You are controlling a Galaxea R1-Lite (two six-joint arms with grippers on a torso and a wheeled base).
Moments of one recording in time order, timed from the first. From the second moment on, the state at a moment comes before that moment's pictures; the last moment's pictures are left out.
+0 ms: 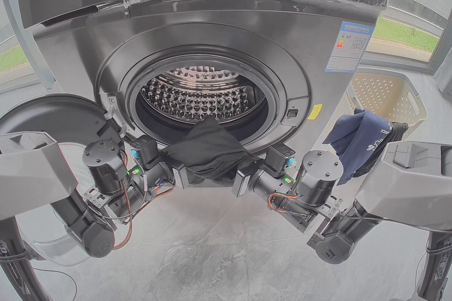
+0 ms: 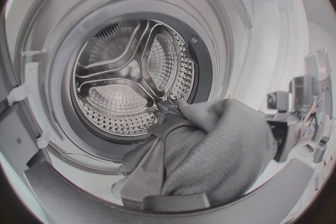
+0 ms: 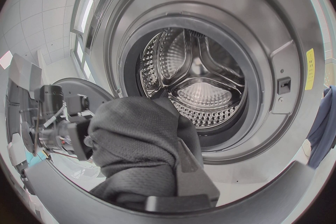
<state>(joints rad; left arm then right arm) -0.47 2.04 -0.55 -1.55 -0.10 -0.01 0.77 2.21 -0.82 -1.52 -0.11 0.16</state>
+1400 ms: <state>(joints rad) -0.44 1.87 -0.36 -1.55 -0.08 -0.05 0.72 1.99 -0.37 -1.55 0.02 0.10</state>
